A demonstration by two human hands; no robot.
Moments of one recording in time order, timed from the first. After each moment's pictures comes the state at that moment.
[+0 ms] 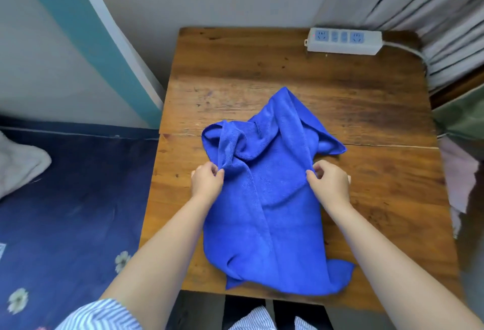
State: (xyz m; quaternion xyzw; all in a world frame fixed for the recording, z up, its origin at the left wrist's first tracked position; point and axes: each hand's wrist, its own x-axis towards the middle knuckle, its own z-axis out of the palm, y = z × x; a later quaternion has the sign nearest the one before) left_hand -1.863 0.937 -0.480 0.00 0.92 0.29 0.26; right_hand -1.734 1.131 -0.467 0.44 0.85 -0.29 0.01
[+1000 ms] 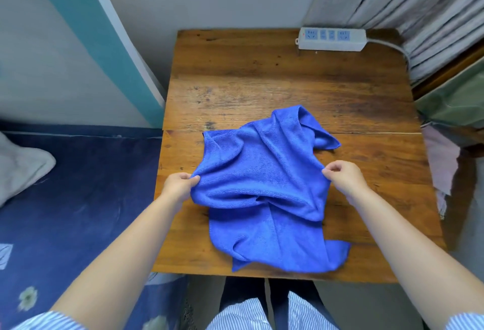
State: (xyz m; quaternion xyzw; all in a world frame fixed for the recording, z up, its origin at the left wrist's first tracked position) left_hand -1.868 0.871 -0.454 -0.17 0.79 0.44 0.39; right_hand -1.703 1.147 -0.444 0.51 0.73 -0.44 0.07
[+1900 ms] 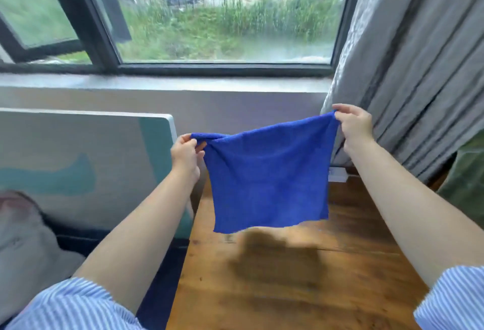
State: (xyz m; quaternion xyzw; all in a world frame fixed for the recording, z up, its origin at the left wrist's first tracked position) left_hand -1.985 0.959 -0.190 -0.08 0.58 0.80 0.09; right_hand -1.865 1.214 -0.160 0.33 0.60 -0.63 -0.37
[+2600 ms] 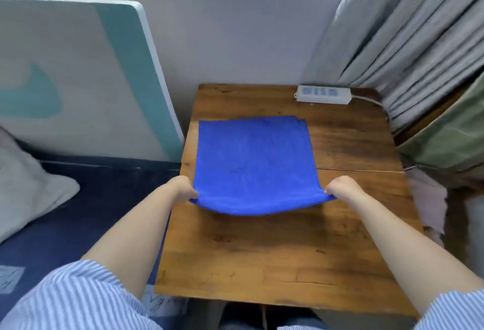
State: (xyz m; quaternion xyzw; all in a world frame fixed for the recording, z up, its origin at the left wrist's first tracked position) left_hand -1.911 0.867 -0.366 0.11 0.89 0.03 0.43; right_hand -1.727 1.162 -0.393 0.47 0.79 -0.32 0.22
